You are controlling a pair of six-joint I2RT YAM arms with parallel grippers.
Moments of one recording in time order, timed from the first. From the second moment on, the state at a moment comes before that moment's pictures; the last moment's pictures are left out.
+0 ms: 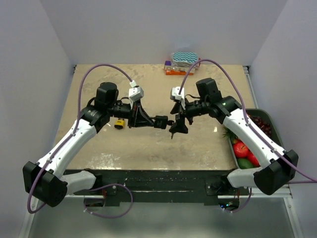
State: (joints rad) left arm -0.44 1.18 1.07 -0.35 1.08 0.02; right arm 0.52 1.32 1.29 -0.72 -0.83 -0.51
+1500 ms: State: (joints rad) left arm -0.35 1.25 1.11 -0.13 0.60 -0.71; right arm 0.58 1.24 0.96 0.03 -0.34 0.14
